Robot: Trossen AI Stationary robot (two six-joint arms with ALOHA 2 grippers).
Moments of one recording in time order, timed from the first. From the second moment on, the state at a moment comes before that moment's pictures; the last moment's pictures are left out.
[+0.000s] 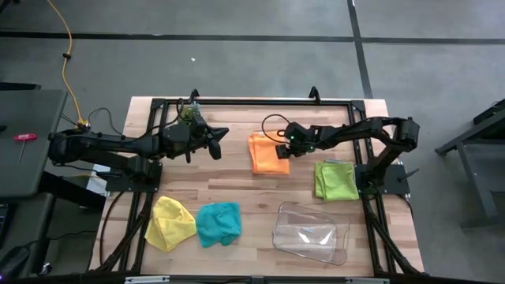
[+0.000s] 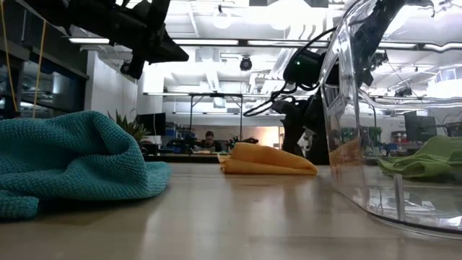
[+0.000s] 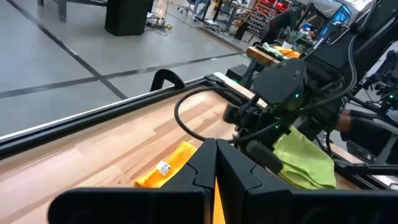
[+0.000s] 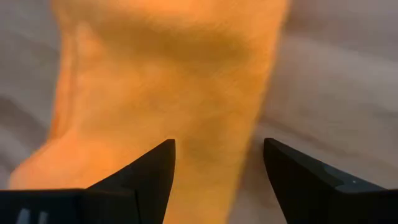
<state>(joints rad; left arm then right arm) 0.26 1.04 0.53 0.30 -0.37 -0.44 -0.33 1.65 0.77 -0.14 -0.09 0.92</state>
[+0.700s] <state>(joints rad) 0.26 1.04 0.53 0.29 -0.38 -0.46 -0.22 1.72 0.78 -0.07 0.05 1.06</state>
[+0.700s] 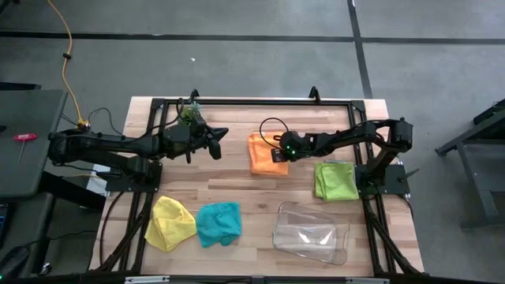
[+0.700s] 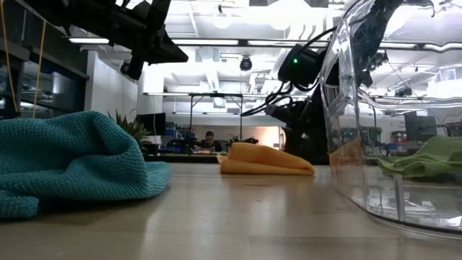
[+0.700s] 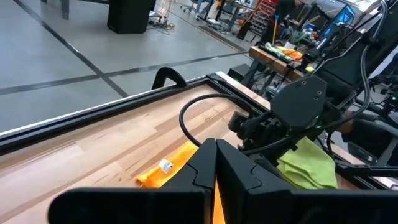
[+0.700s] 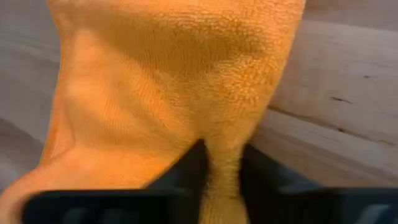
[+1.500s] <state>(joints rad) 0.30 1.04 0.53 0.29 -0.35 -0.40 -0.10 1.06 0.78 -0.78 0.04 1.07</state>
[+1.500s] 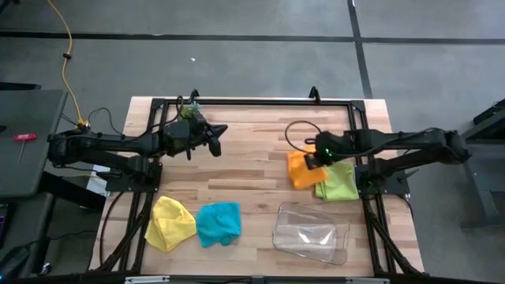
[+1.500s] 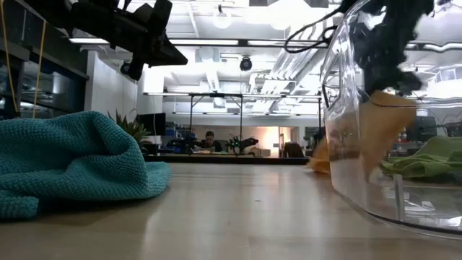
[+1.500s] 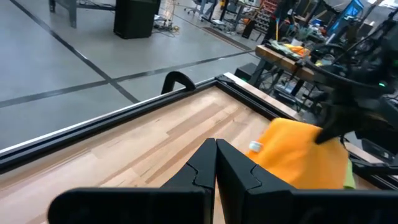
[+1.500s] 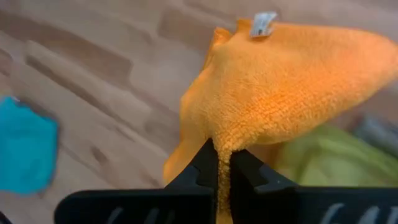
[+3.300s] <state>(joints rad) 0.31 1.04 0.53 0.27 -0.34 -0.38 0.24 1.18 0.74 -1.42 0.01 1.66</state>
